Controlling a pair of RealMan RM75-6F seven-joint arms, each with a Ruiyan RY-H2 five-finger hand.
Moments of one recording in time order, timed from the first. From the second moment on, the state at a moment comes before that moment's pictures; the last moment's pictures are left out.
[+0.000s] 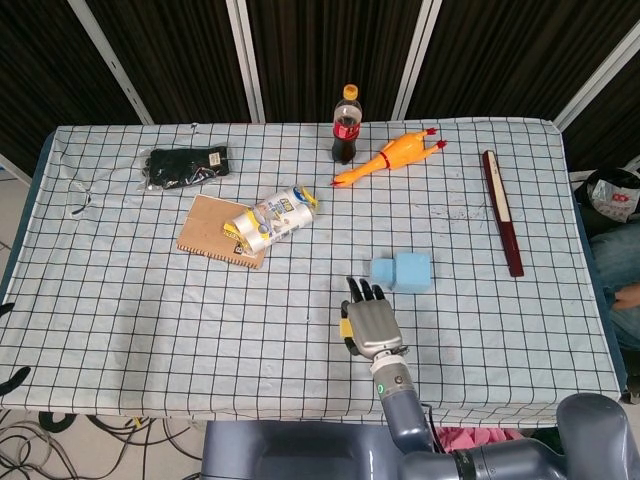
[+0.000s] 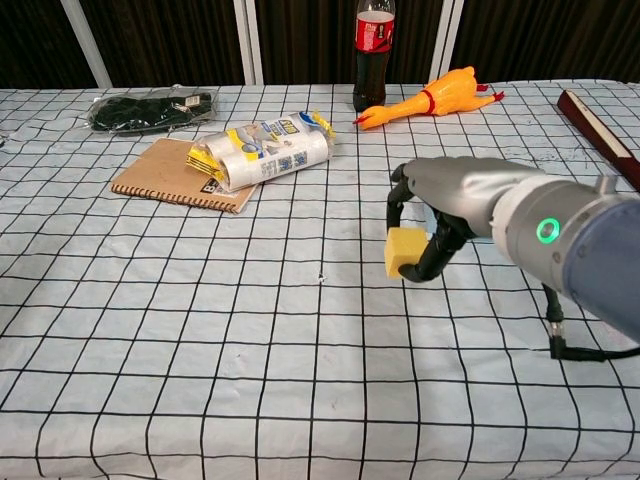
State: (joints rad) left arm 0.04 -1.03 -0.02 -1.65 1.57 1.64 0.05; right arm 0.77 -1.76 0.29 -1.94 -0.56 1.43 -1.07
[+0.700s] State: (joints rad) left arm 0.03 -1.04 -0.02 -1.64 1.56 1.61 0.06; right arm 1.04 -1.83 0.50 -1.38 -0.31 1.08 -1.07
